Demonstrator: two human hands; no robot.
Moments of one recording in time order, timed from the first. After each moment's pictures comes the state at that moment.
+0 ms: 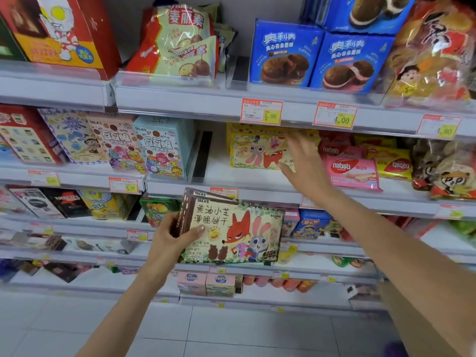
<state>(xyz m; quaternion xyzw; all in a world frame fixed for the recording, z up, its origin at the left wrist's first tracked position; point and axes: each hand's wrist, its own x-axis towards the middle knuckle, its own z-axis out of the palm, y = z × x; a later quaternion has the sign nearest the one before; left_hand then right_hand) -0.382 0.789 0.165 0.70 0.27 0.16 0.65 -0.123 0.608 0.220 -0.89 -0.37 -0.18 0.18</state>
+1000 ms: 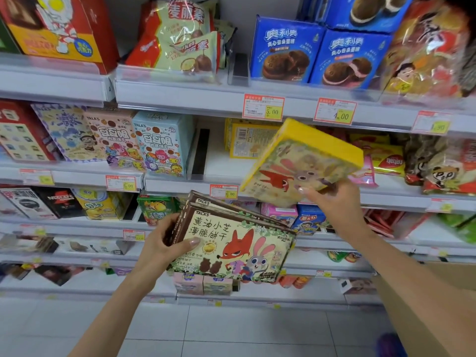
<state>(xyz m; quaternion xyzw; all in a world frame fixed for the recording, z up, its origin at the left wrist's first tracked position) -0.402 0.803 0.160 0.70 0.21 0.13 0.67 -0.208 0.548 0.225 -0.80 -0.26 -0.06 0.53</state>
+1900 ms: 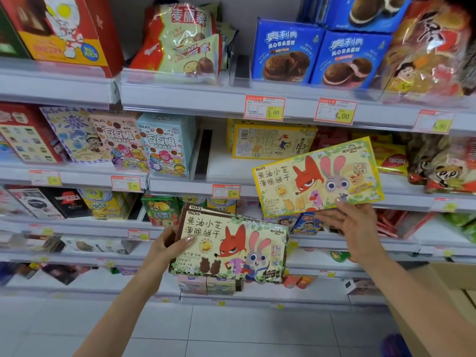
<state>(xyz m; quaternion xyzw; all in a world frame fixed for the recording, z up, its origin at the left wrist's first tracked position) -0.405 0.807 0.139 0.65 0.24 0.09 0.72 -0.203 0.505 0.190 -0.61 -0.09 0.09 0.78</state>
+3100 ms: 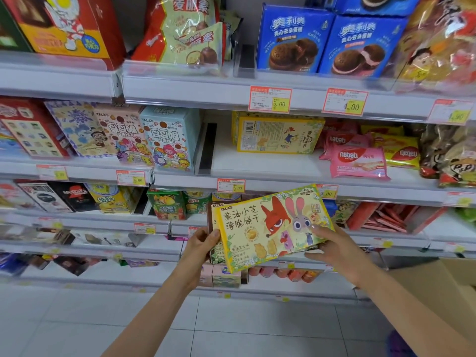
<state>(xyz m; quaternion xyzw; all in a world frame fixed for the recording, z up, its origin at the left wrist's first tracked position) -0.378 0.763 0.126 0.54 0.27 0.07 0.79 -0.238 0.514 0.151 -0.61 -0.01 0.36 0.70</state>
